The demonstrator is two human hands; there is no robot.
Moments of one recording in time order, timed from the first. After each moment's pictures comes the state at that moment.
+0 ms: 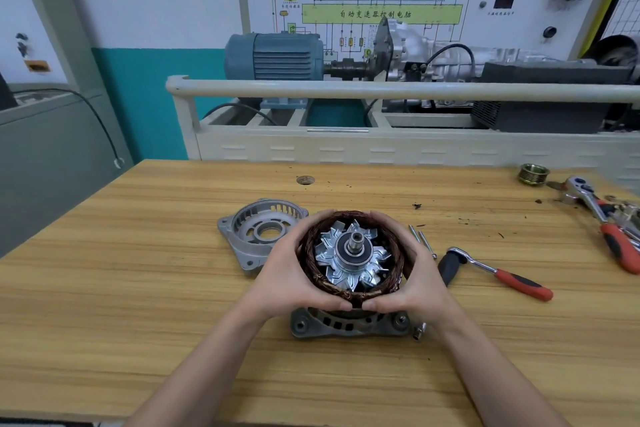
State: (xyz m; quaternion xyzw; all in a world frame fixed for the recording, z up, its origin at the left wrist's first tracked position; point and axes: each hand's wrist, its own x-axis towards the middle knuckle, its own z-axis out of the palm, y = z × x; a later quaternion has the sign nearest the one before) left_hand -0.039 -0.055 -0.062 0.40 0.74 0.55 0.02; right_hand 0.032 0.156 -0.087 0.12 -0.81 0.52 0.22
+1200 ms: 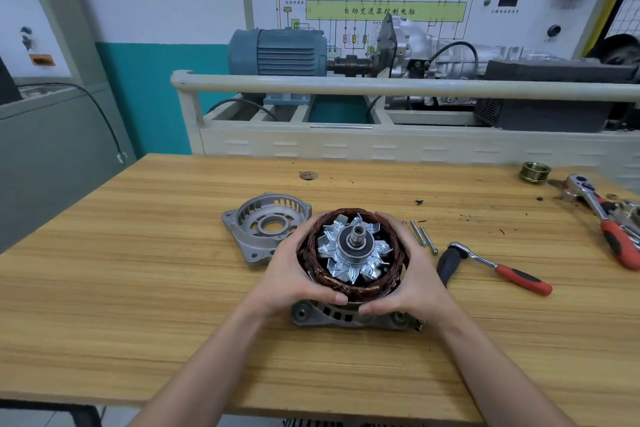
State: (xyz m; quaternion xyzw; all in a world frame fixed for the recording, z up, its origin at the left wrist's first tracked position) left_hand -0.043 -0.055 -0.079 0.39 0.71 0.58 0.06; right_hand 0.036 0.146 -0.085 0.13 -0.81 0.53 0.22
